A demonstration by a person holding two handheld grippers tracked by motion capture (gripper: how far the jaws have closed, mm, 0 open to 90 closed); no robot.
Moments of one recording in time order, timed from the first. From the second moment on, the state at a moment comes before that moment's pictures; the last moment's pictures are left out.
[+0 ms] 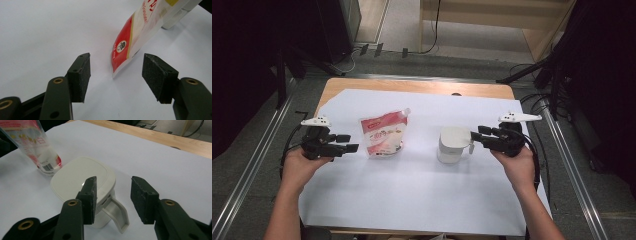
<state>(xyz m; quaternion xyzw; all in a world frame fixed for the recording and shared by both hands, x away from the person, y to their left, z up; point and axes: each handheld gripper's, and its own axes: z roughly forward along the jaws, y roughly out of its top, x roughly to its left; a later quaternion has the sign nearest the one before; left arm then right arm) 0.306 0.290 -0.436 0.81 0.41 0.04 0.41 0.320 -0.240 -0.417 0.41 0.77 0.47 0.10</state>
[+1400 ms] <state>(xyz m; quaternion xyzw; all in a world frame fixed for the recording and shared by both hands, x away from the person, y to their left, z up) 0.306 0.288 -0.436 0.81 0.41 0.05 0.41 0.305 -0.297 -0.456 0.45 0.75 0.46 0.14</state>
